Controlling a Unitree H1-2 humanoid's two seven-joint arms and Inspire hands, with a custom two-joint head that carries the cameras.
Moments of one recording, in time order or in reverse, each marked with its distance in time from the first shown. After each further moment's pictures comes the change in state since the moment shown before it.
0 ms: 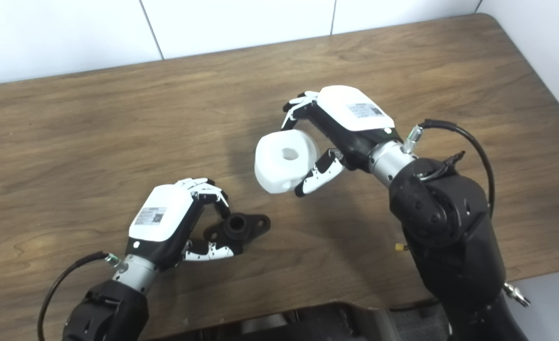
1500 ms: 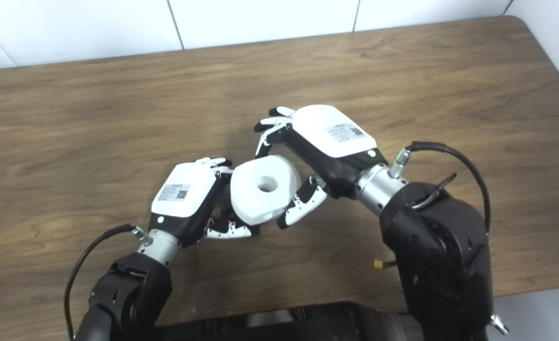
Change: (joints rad) left arm -0.049 -0.040 -0.050 0.017 0.076 0.079 -0.023; right arm 0.028 0.151 0.044 -0.067 -0.034 -0.101 0.135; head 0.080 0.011
